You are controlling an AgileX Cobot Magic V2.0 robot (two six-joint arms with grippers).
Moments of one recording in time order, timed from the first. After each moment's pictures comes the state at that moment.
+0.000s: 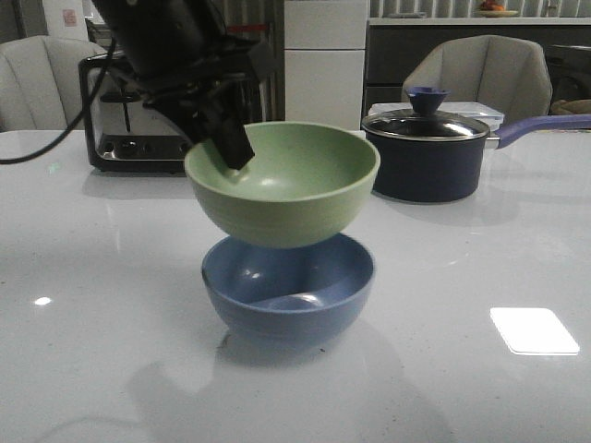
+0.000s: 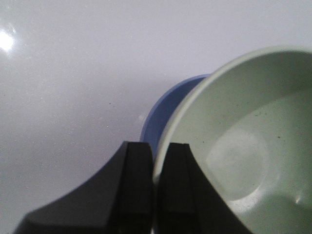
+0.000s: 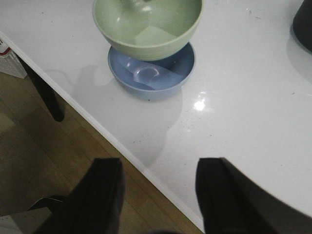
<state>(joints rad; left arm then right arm) -0.54 1.81 -1.48 -0.26 0.90 0.27 0.63 0.52 -0.57 0.09 0.72 -0.09</state>
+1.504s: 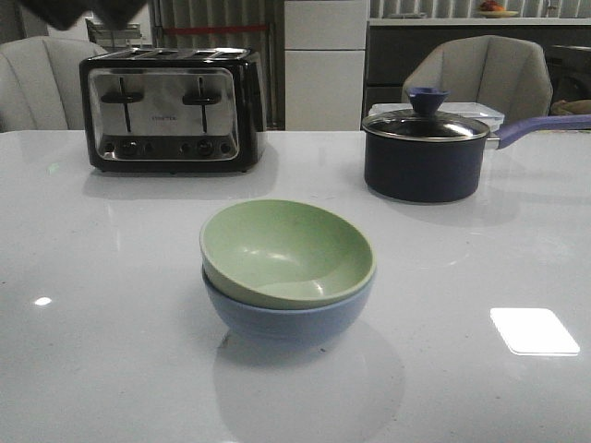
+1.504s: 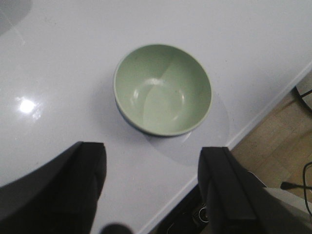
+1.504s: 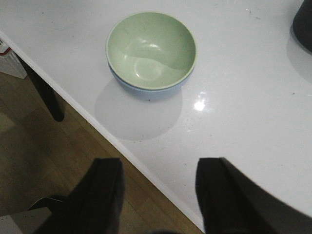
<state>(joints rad) -0.59 1.13 -1.09 -0.22 0.90 0.28 0.63 0.52 -0.57 0.09 0.72 -0.09</state>
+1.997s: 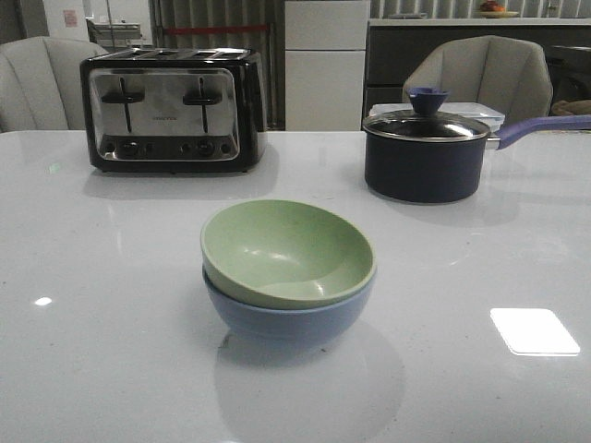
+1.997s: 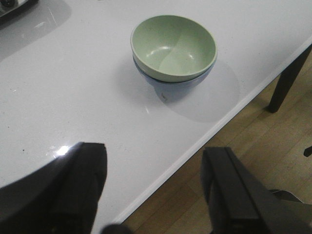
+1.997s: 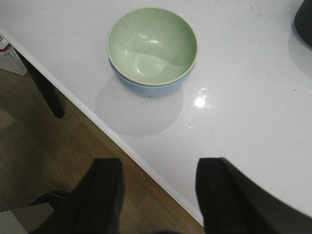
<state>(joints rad) -0.59 0.53 -0.65 -0.13 0.84 0.28 0.63 0.52 -0.57 0.09 0.74 -0.09</state>
